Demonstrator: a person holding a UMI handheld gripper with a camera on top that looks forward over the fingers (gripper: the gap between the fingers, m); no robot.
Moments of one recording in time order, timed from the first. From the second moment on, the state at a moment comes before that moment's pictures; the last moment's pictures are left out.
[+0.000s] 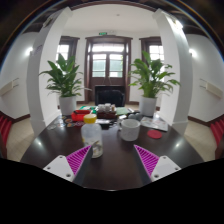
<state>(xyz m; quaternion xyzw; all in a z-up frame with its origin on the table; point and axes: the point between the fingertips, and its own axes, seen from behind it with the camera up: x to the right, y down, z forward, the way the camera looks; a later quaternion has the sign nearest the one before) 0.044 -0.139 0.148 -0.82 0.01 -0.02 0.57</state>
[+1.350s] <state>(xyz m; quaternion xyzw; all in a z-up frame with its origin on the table) -0.075 0.038 0.103 -0.76 0.14 0.17 0.62</state>
